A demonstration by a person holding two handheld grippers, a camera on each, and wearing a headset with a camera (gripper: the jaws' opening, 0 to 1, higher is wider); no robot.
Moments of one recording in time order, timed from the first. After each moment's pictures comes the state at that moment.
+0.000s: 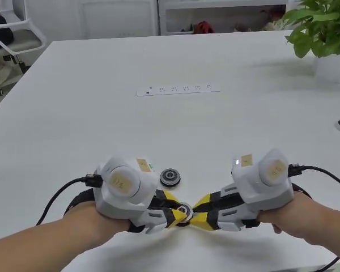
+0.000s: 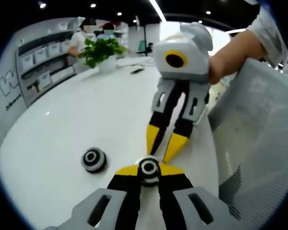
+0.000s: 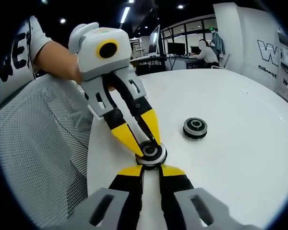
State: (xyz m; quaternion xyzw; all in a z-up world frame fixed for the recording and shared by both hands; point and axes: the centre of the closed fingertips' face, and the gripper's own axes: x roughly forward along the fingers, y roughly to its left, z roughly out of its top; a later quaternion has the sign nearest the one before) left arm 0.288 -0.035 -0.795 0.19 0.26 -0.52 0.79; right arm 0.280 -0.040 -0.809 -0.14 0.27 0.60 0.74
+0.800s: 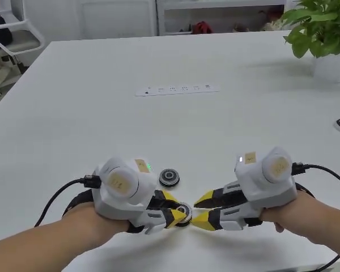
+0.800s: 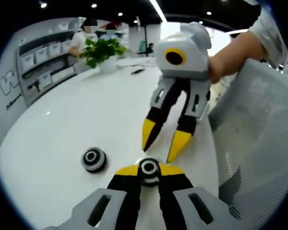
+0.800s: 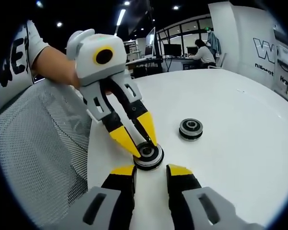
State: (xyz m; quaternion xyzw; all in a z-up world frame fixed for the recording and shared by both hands) left arm 0.289 -0.036 -0.795 0.18 0.26 -0.52 0.79; right arm 0.285 -0.041 -0.801 -0.13 0.27 0.59 0.75
